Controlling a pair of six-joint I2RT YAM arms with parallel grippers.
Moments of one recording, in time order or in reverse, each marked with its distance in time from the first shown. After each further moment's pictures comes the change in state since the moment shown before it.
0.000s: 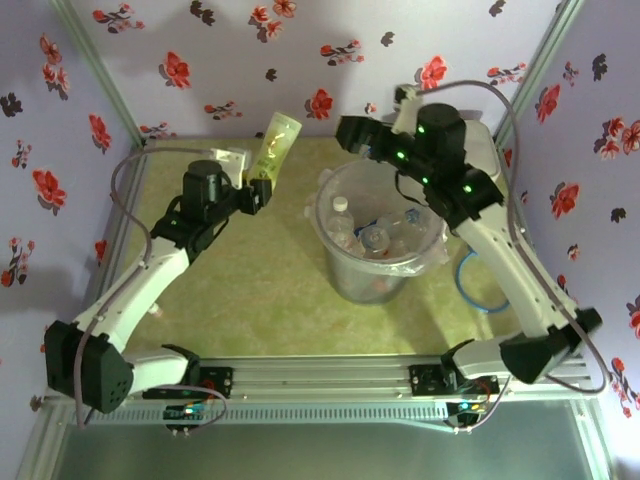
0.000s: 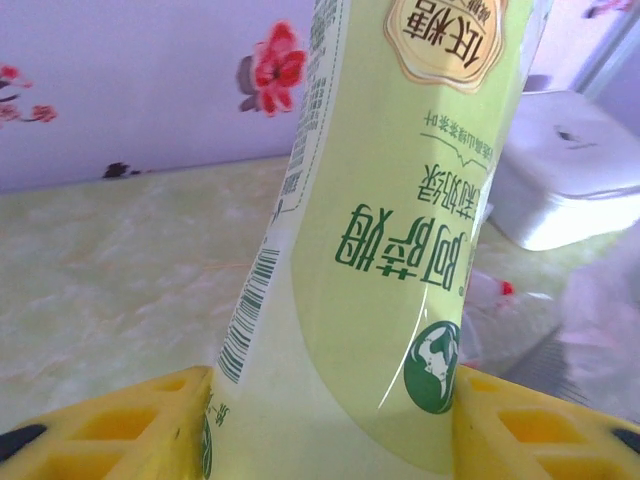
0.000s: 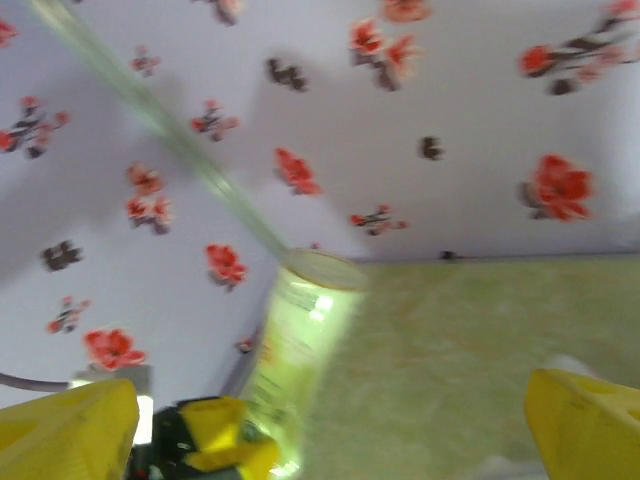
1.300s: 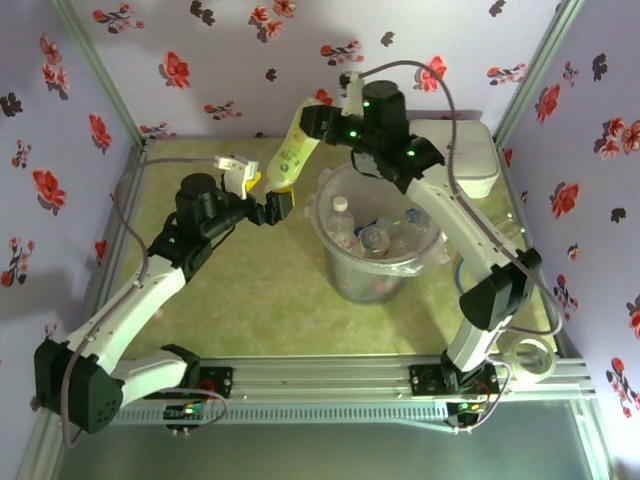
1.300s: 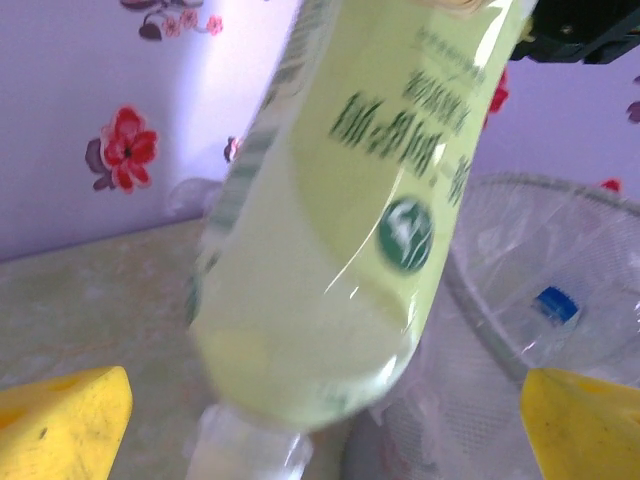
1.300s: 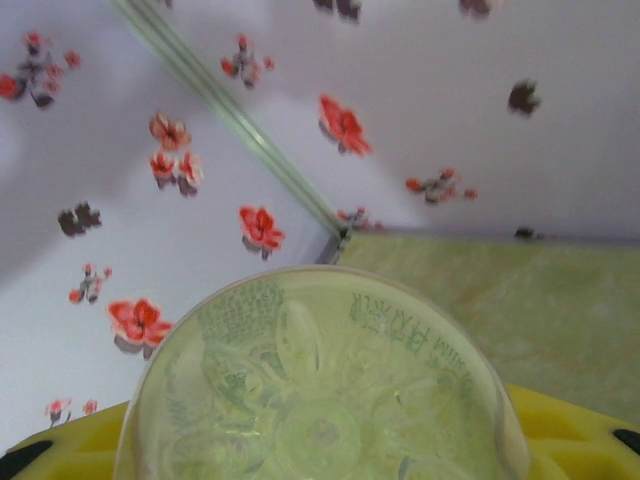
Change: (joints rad) left arm -0.049 -0.098 -0.089 0.196 0.186 -0.043; right arm 0.027 0.273 0.198 0.050 -0.085 0.009
